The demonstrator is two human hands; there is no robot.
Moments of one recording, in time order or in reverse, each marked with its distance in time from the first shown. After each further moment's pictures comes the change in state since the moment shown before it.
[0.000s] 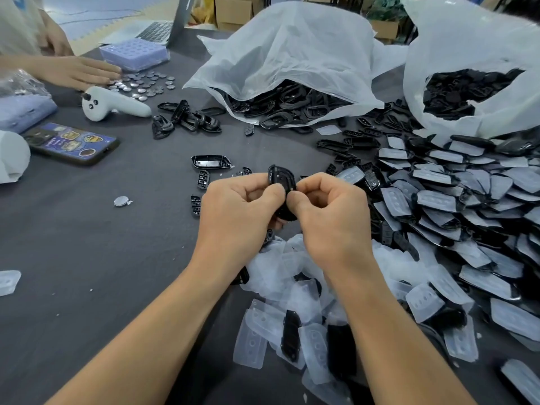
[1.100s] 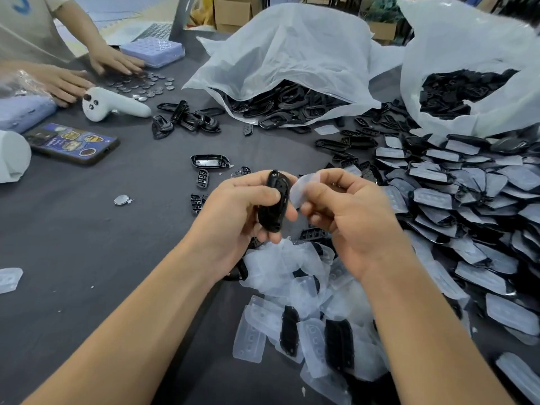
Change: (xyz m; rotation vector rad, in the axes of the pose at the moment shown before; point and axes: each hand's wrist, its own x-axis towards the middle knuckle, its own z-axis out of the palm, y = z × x) left_hand 0.005 0.006 -0.013 -0.345 -0.361 -0.255; right_hand 0.007 -0.010 -0.028 0.519 -0.176 0.302
